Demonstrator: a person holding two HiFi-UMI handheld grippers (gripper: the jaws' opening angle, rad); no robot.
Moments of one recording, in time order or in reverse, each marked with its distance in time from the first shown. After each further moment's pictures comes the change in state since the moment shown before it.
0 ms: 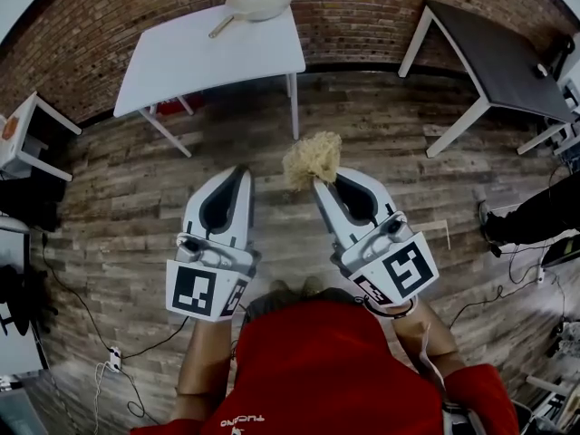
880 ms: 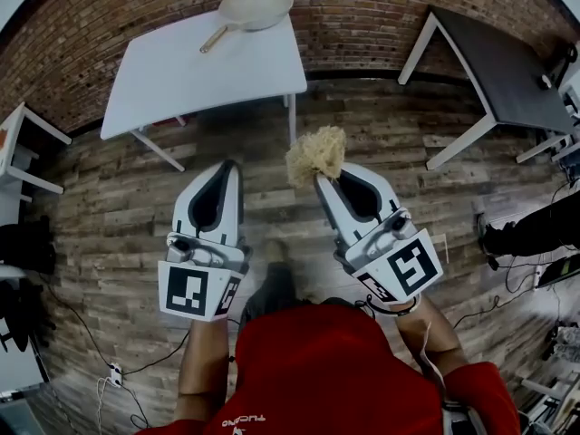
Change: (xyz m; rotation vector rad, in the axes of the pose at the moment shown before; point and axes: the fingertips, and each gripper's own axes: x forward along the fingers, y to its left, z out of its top) left arm 0.095 0.091 -0.023 0.017 -0.022 0.034; right arm 0.095 -0.085 -0.019 -0.025 0.002 -0.006
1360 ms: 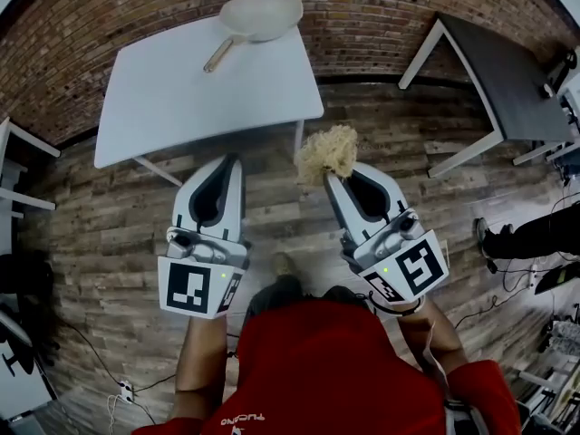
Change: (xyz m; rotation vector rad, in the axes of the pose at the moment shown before) left arm 0.091 0.125 -0.019 -0.016 -0.003 -0.051; right arm 0.132 -0.053 -0.021 -0.002 0.034 -0.065
